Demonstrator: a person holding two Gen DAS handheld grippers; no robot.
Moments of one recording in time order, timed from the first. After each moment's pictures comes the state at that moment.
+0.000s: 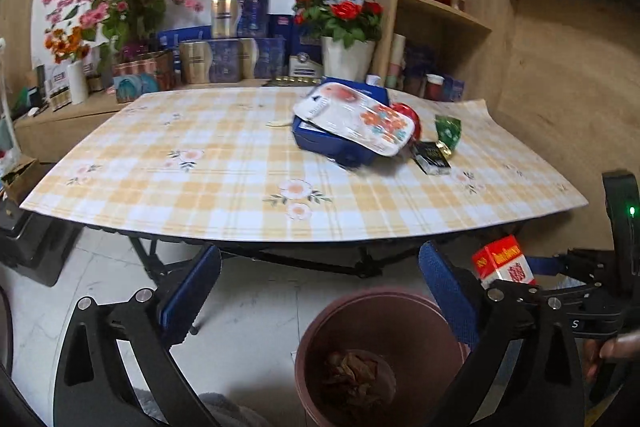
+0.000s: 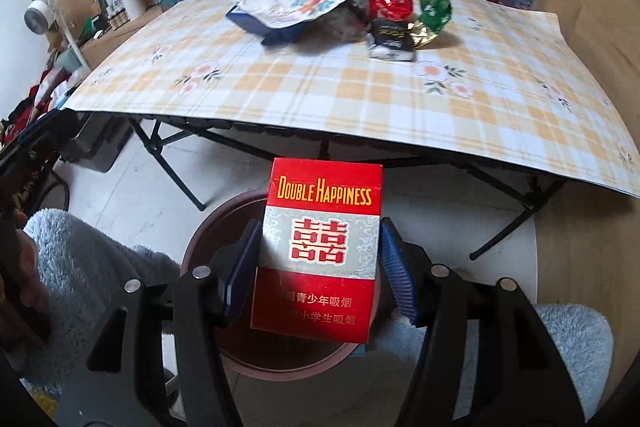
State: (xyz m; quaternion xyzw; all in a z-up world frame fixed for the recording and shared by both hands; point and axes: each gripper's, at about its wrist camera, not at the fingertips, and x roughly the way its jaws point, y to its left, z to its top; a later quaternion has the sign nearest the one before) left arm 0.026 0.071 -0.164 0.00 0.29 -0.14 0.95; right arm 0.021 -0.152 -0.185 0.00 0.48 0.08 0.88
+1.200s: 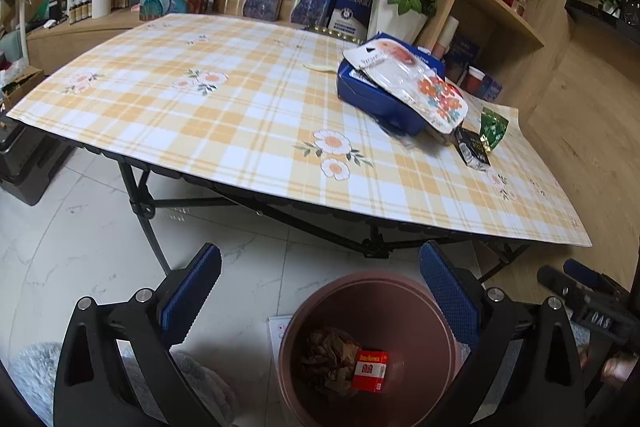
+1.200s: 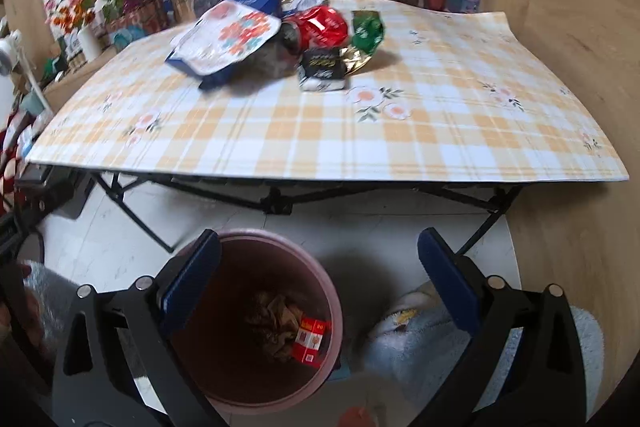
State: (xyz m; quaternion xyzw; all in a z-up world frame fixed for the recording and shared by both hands) left arm 0.065 0.096 -0.205 -0.11 0.38 -0.10 0.91; right arm 0.035 -0.198 -0.178 0.06 0.43 -0.01 0.90
